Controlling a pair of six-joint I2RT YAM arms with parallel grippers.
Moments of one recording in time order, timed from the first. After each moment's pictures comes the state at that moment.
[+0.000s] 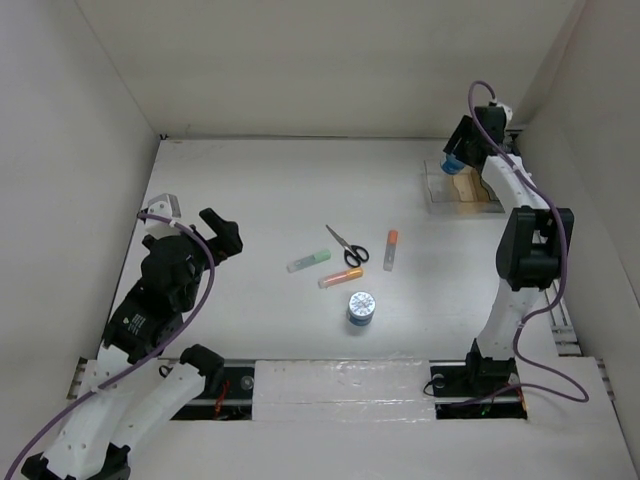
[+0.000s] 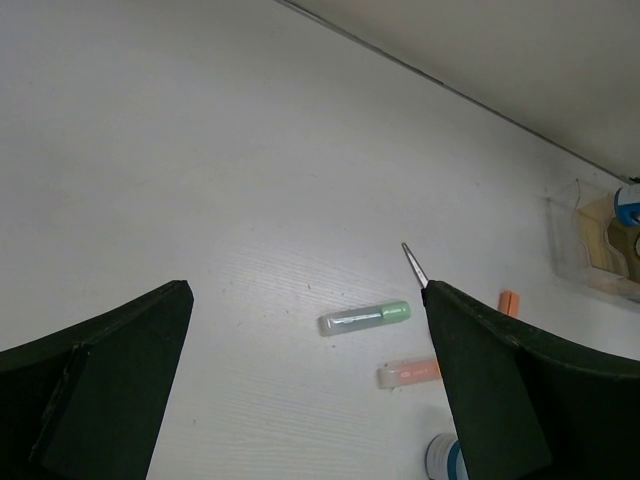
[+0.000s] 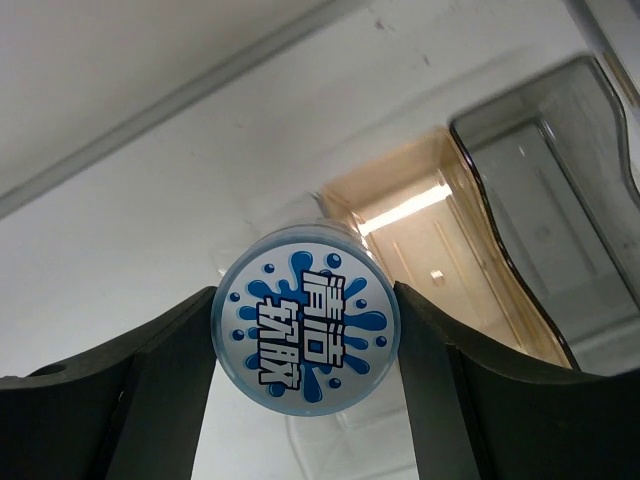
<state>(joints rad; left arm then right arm) -0.49 0.59 0.94 -0.68 -0.48 -0.59 -0.02 1.99 1.76 -0.35 0.18 0.42</state>
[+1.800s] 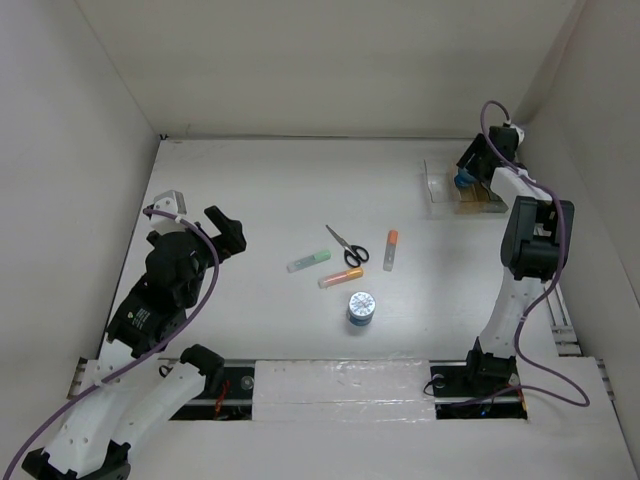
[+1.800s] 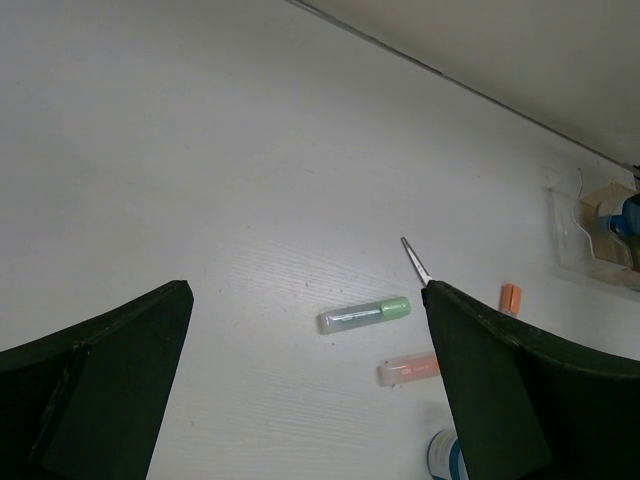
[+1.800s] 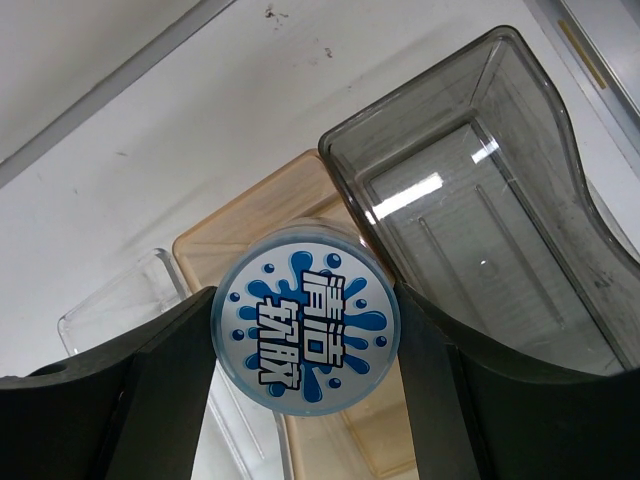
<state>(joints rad) -0.49 0.62 0.94 -0.66 -0.46 -0.58 -0.15 2.09 1.59 -0.11 0.11 0.44</state>
